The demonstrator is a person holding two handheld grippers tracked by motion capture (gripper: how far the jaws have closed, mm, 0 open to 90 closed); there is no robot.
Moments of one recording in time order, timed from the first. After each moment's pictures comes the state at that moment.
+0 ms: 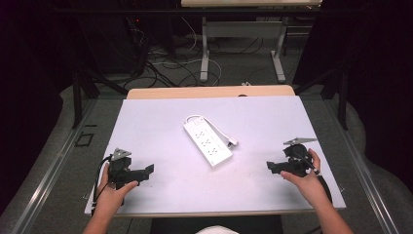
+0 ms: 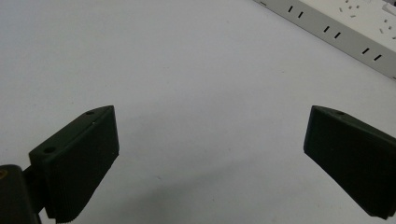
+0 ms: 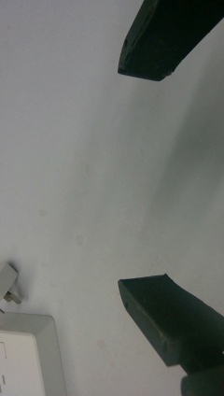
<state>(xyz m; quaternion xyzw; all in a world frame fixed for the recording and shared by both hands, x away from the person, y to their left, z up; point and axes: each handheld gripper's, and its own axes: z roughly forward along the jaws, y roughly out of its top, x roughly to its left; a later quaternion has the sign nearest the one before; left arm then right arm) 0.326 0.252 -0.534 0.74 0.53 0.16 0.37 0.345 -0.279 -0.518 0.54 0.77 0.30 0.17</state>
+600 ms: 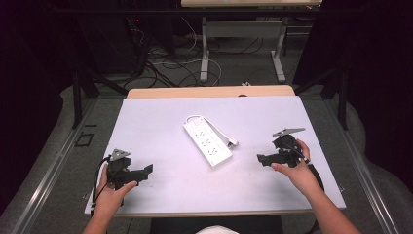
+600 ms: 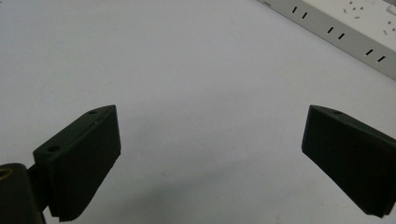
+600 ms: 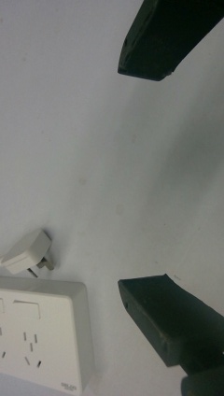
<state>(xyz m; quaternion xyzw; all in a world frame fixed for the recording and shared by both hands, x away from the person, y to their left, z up) 0.324 0.254 -0.535 0.74 0.54 0.16 0.37 0.367 -0.251 -0.500 0.51 0.78 0.31 0.16</state>
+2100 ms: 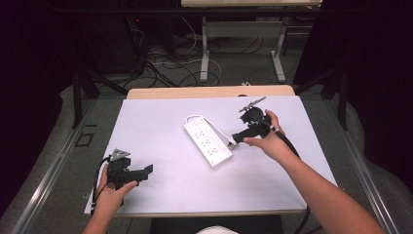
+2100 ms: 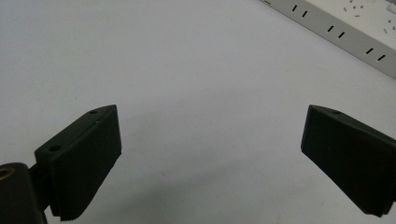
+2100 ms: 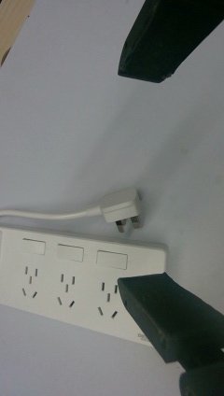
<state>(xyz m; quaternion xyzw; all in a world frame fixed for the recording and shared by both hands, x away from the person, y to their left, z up) 0.325 0.255 -0.537 0.74 0.54 0.16 0.37 0.430 -0.166 -0.448 0.44 0.84 0.26 0.17</state>
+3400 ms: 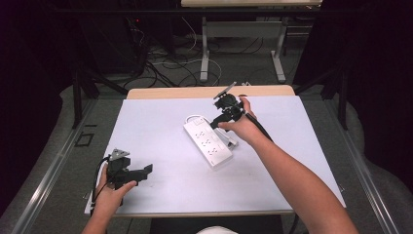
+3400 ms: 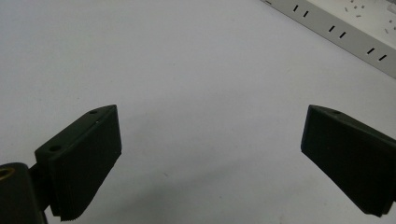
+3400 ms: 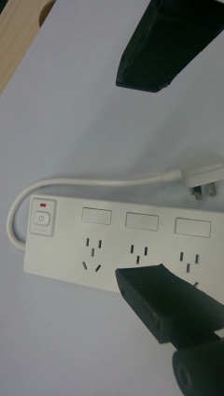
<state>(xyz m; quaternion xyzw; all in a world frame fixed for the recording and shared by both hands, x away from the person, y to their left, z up) 0.326 0.256 -0.537 0.74 0.54 0.16 0.38 0.482 -0.098 -0.442 0.43 0.86 0.25 0.15</state>
